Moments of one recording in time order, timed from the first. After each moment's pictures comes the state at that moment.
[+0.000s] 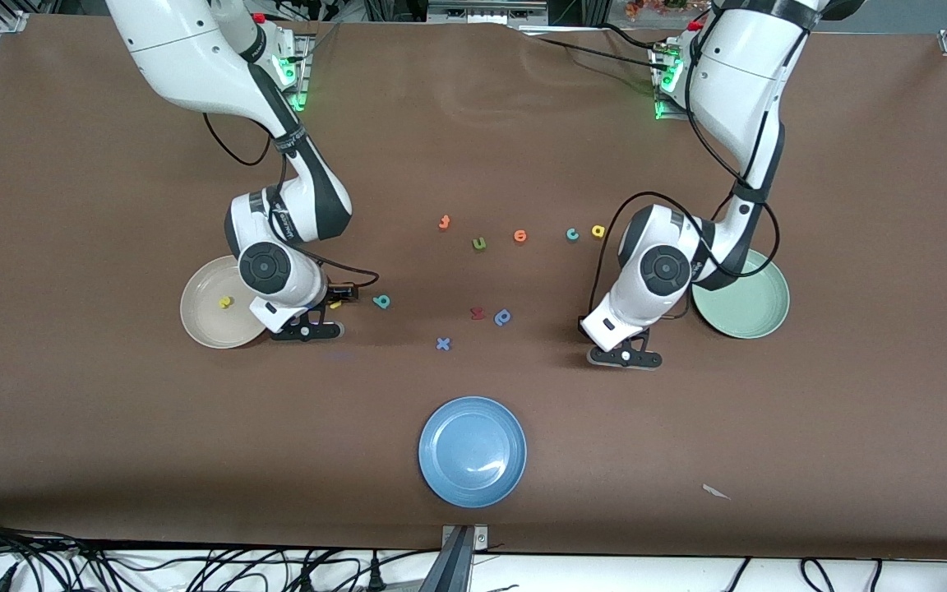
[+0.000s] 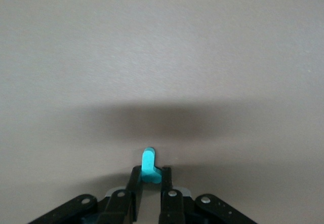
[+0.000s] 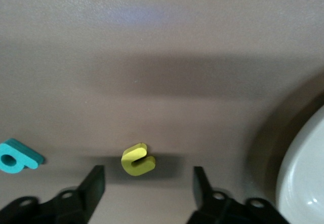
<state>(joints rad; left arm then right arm) -0.44 0.68 0.06 -1.77 -0.11 2.48 -0.24 0.44 0.61 -0.05 -1.83 0.06 2.25 0.28</state>
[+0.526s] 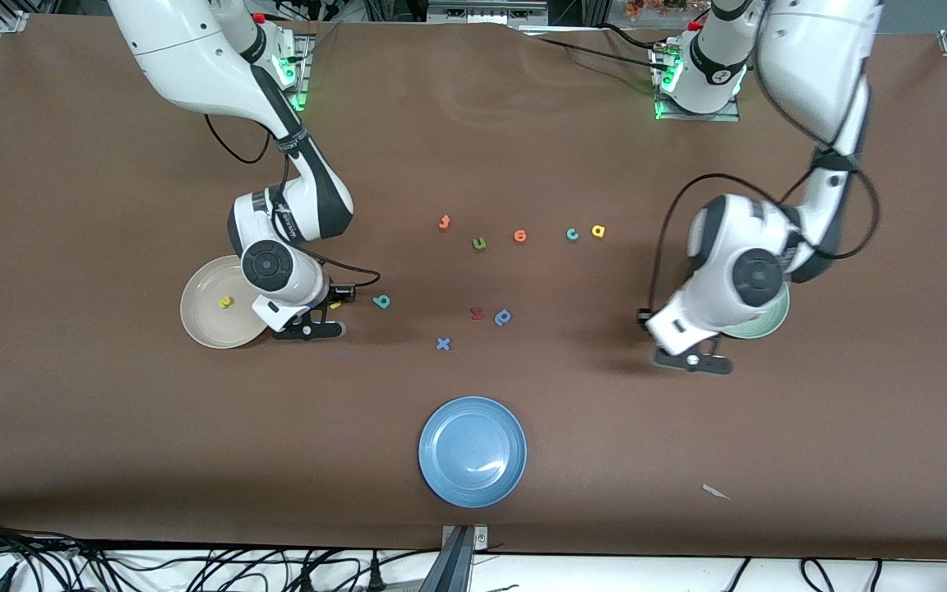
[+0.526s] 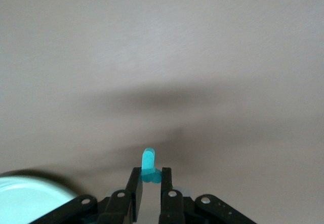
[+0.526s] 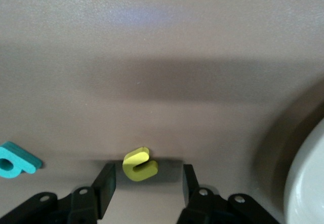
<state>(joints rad) -0.29 0.50 0.08 -1.79 -0.11 2.20 0.01 0.44 0.61 -0.05 -1.85 0.06 2.29 0.28</state>
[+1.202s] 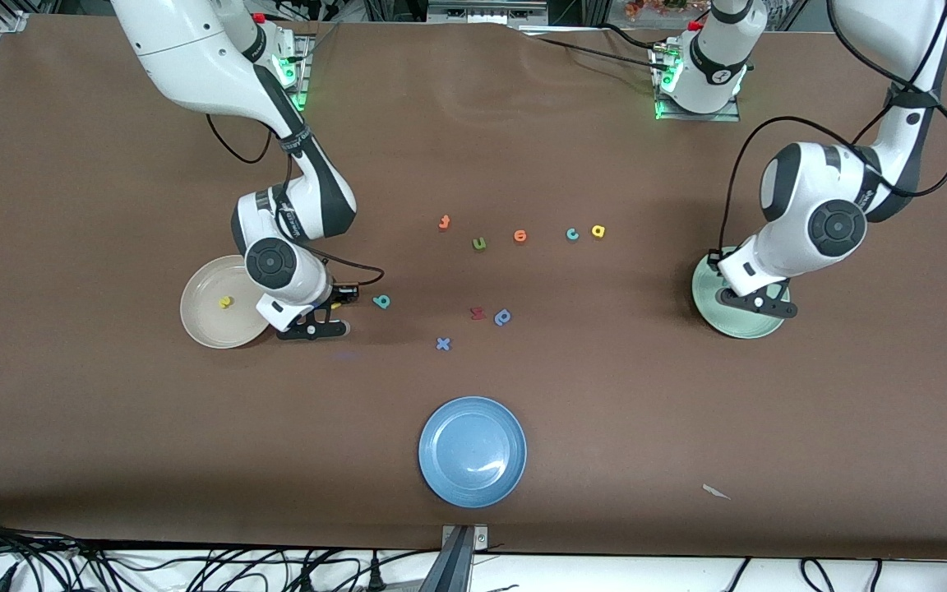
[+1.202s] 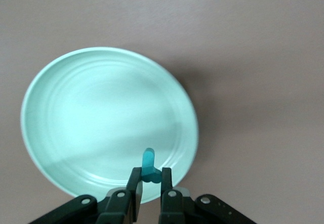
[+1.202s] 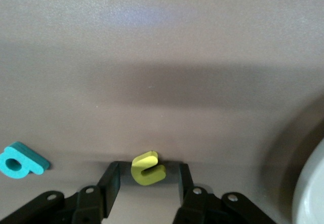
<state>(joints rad) -0.15 0.25 0.09 -2.17 0.05 2.22 0.14 0.45 0.62 -0.05 -1.85 0.06 2.31 0.26</state>
